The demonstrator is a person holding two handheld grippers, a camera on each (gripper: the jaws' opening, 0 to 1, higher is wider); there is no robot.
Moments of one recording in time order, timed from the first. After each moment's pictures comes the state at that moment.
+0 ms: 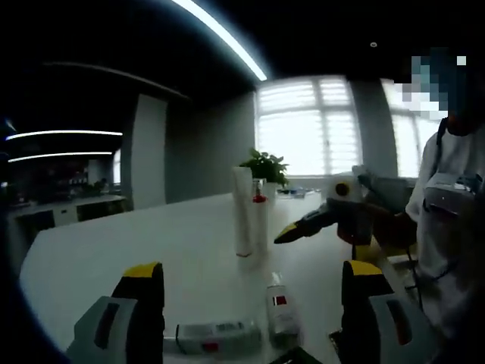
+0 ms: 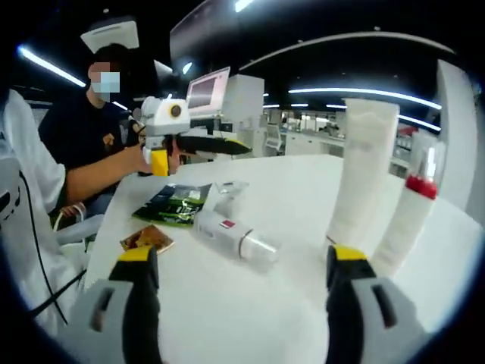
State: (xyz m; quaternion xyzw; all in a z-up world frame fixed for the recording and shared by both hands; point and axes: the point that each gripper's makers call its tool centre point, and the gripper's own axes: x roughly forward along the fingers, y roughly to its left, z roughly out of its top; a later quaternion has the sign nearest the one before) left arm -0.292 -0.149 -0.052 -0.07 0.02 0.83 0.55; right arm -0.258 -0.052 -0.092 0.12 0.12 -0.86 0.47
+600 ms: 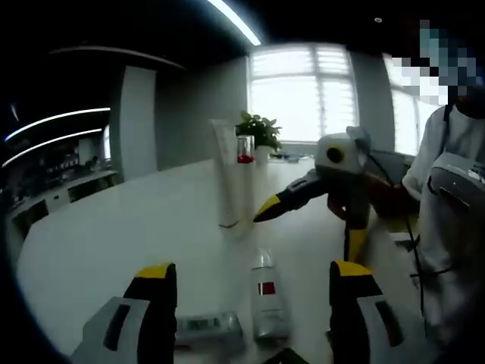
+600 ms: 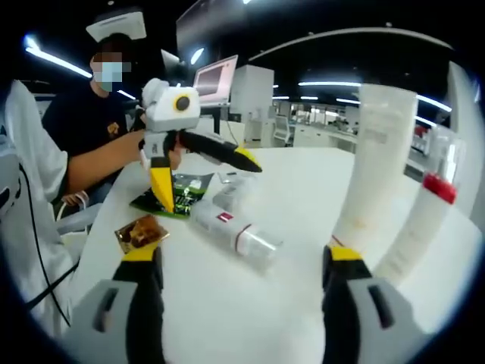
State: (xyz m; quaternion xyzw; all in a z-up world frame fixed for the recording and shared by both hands) left arm -0.288 -0.114 -0.088 -0.16 0.08 0.82 0.55; right arm -0.267 -0.054 -0.104 0.14 0.14 -0.85 0.49
